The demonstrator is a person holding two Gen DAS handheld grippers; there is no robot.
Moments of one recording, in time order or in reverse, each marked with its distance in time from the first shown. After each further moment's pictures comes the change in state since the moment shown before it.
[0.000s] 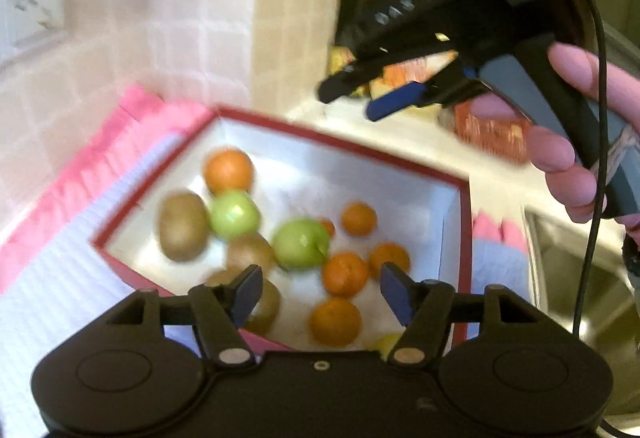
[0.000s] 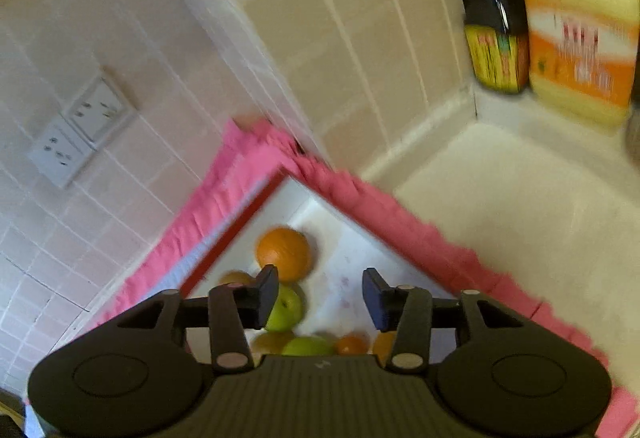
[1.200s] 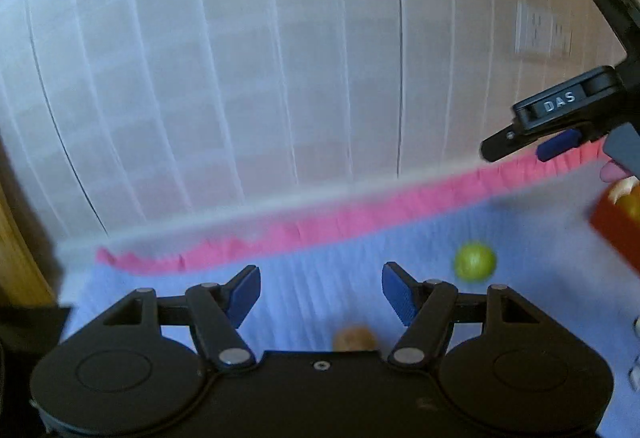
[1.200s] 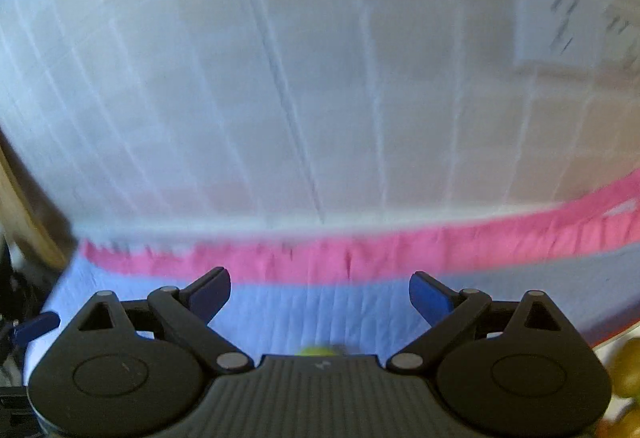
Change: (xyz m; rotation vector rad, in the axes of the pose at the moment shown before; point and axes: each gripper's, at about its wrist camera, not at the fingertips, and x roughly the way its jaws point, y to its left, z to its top) left arm -0.264 0.216 -0.174 -0.445 -0.023 0.836; right arm 0.114 0.393 -0.133 -0.633 0.262 0.303
